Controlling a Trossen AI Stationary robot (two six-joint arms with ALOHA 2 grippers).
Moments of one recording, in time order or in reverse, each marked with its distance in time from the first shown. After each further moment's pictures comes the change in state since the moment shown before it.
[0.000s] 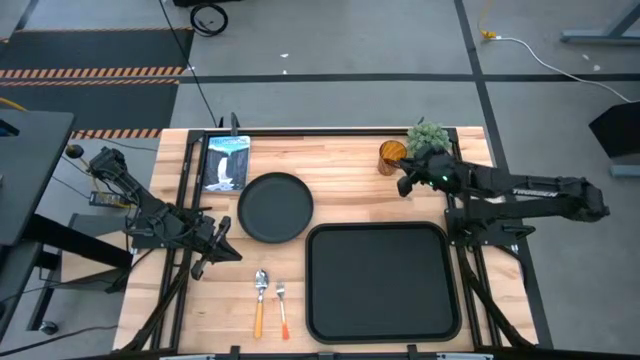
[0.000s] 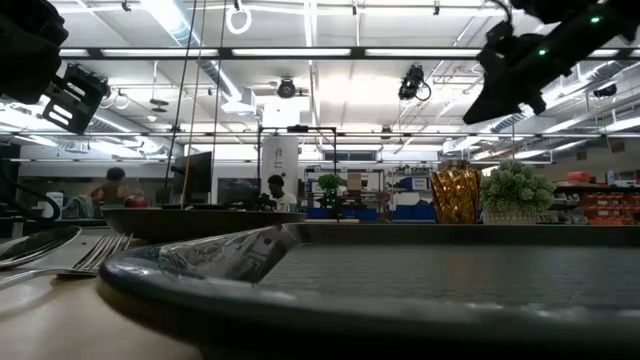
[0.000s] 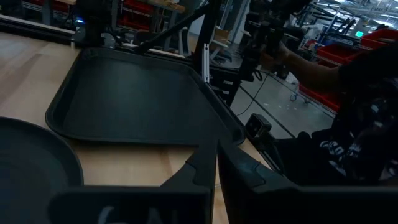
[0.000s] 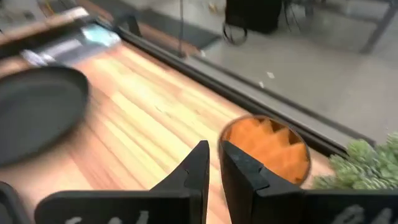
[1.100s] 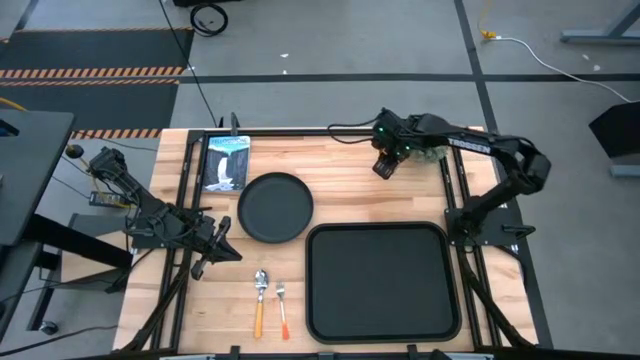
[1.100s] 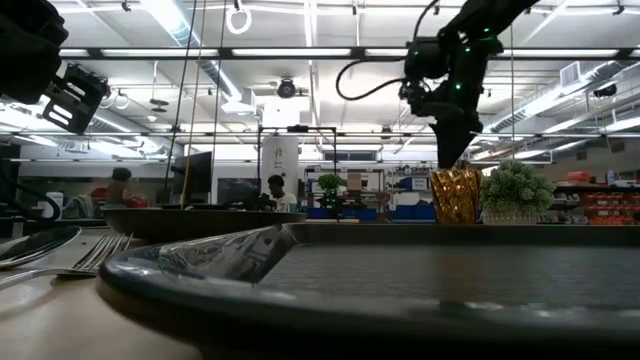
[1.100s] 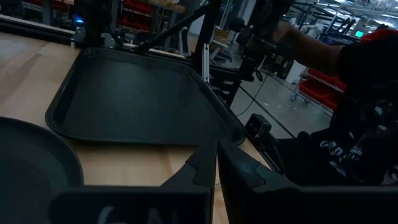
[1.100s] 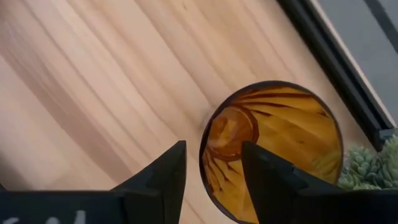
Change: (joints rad) left arm 0.000 0.000 0.000 0.000 0.000 0.000; right arm -0.338 0.760 0.615 -0.558 -0.412 -0.277
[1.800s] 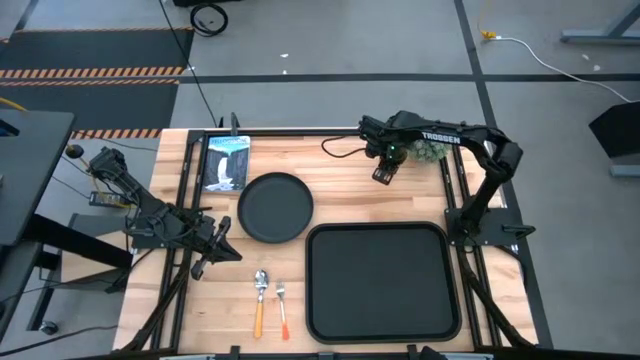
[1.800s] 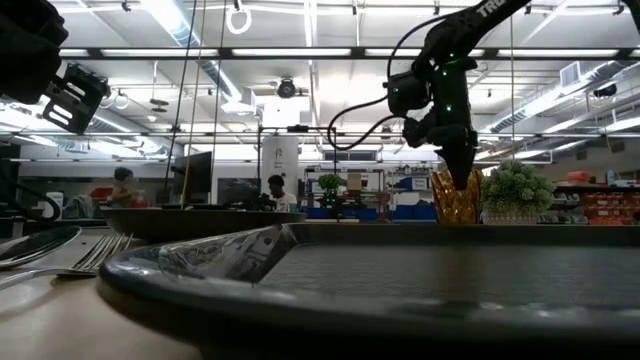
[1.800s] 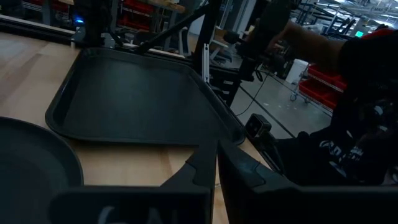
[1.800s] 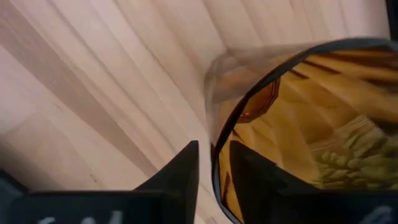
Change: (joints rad) left arm 0.000 0.000 0.000 0.000 0.000 0.000; right arm 0.000 0.224 0.124 -0.220 -0.004 -0.065
